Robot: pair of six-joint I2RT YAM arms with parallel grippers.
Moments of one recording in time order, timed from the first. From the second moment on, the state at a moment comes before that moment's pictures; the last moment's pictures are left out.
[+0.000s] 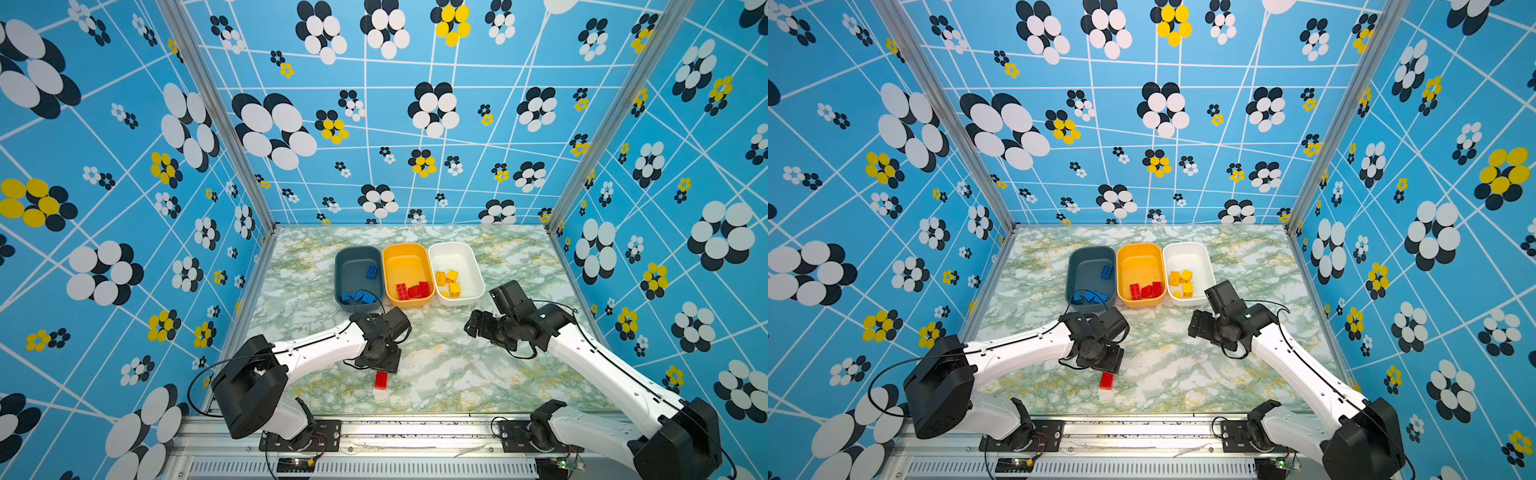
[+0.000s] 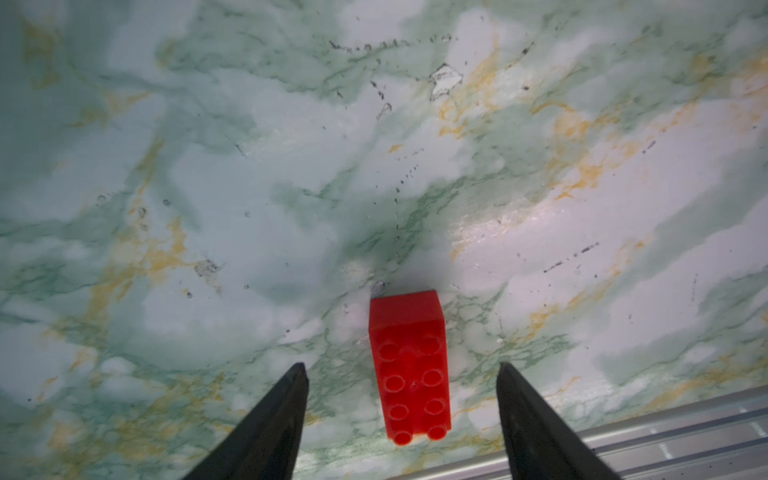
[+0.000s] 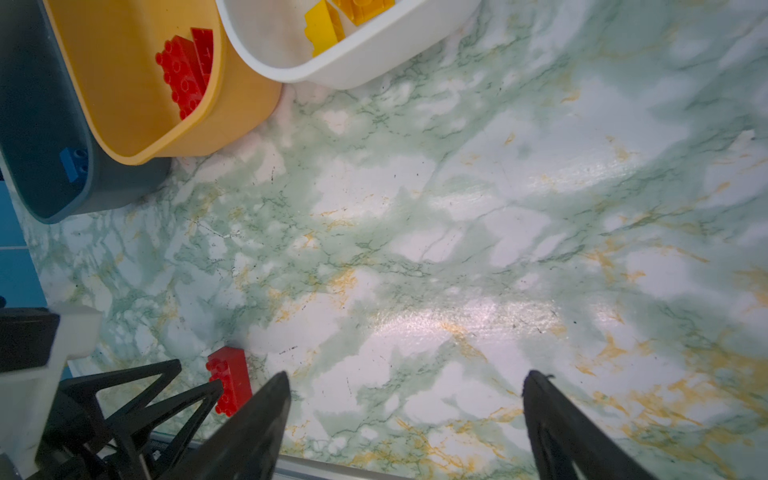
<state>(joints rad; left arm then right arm) -0.89 1.47 0.89 -0.84 0.01 -0.67 0.50 1.13 0.87 -0.86 -0.07 0.74</state>
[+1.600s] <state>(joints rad) -0.84 1.65 1.28 -0.86 -0.02 -0.66 0.50 1.14 0.87 -0.86 -0.07 0.72</state>
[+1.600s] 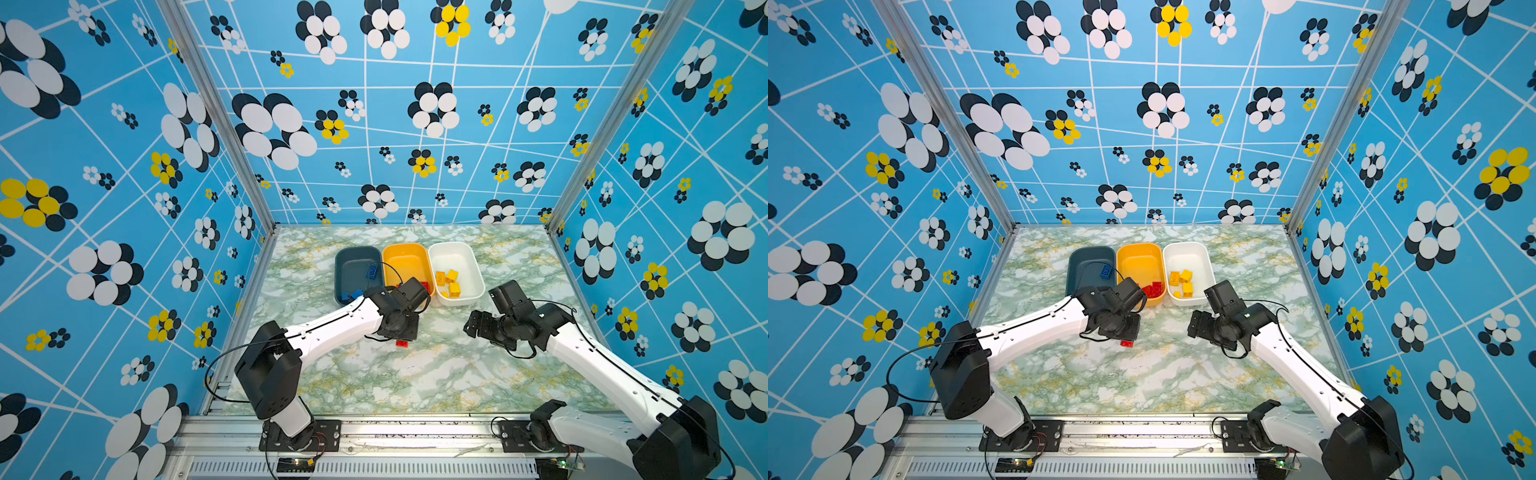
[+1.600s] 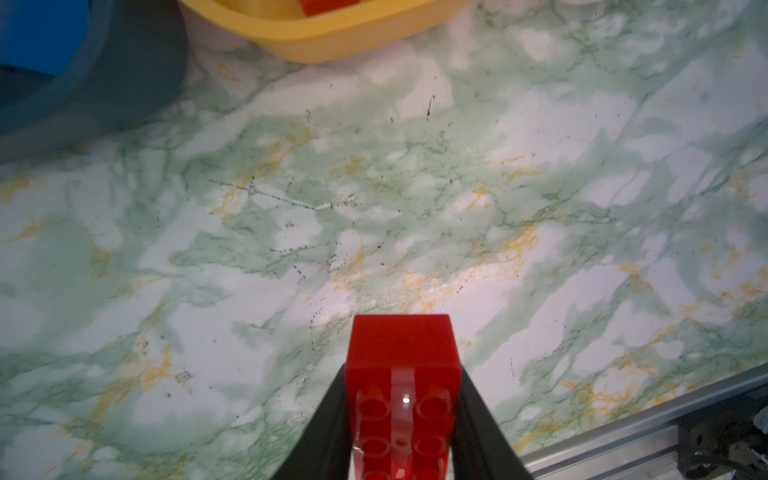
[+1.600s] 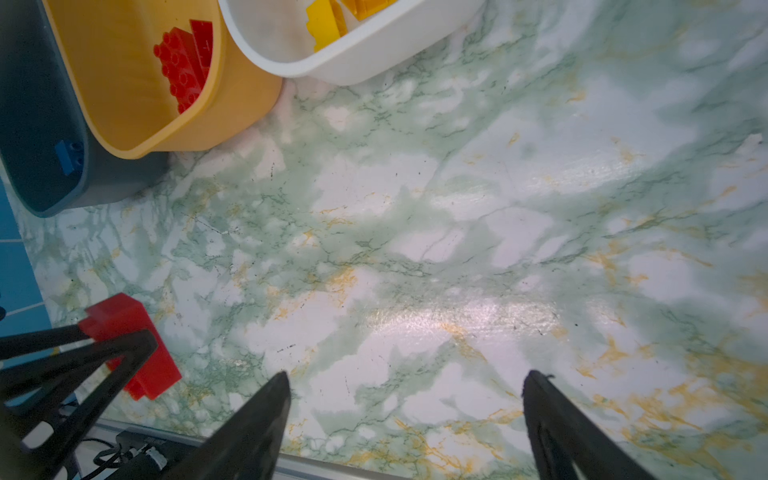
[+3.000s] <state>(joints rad) -0.58 2.22 1.99 -0.84 -0.01 -0.47 0.49 1.17 0.94 -0.87 -0.04 0.73</state>
